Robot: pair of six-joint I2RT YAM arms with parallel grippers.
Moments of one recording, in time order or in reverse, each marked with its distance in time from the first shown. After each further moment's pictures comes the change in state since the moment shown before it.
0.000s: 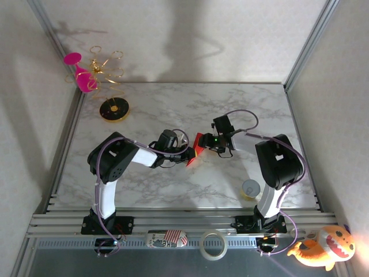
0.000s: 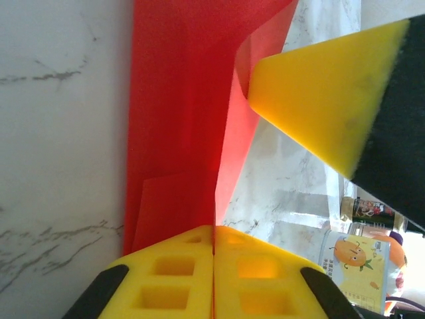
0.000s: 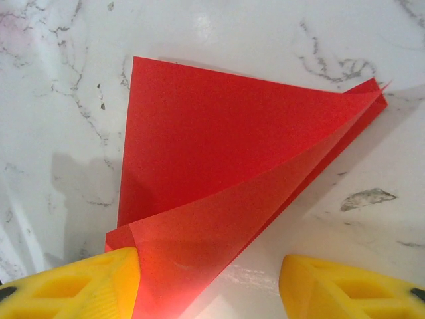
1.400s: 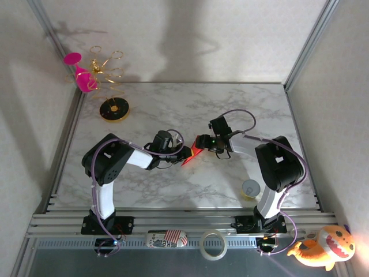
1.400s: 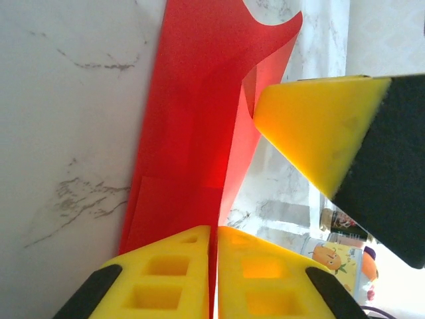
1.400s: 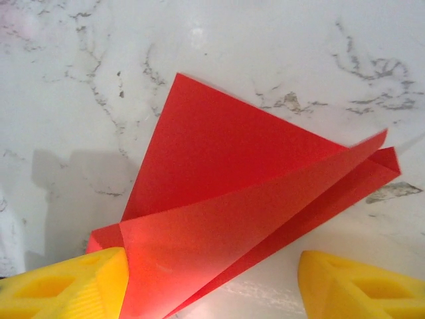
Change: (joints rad) left arm 0.028 -0.057 -0.079 0.060 -0.008 -0.100; right arm 0.039 -0.034 -0.024 0.025 0.035 -0.033
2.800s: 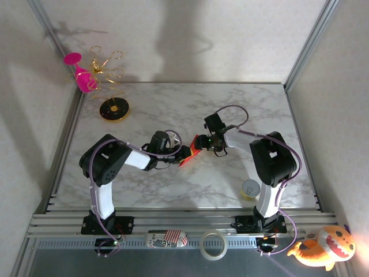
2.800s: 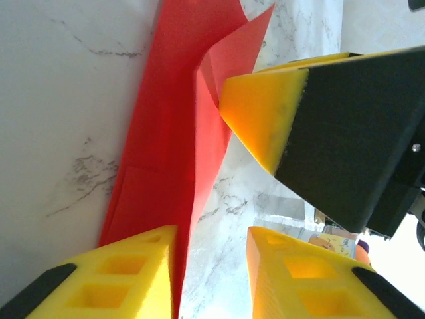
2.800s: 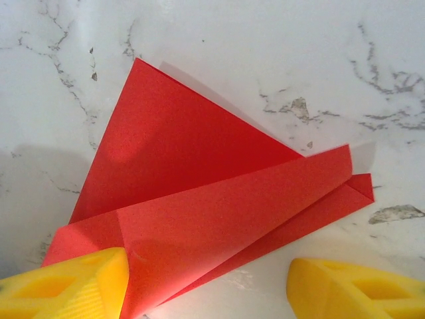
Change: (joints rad) left arm 0.019 -0.028 -0.033 0.000 0.029 0.017; right arm 0.030 0.102 0.138 -0.178 0.081 -0.105
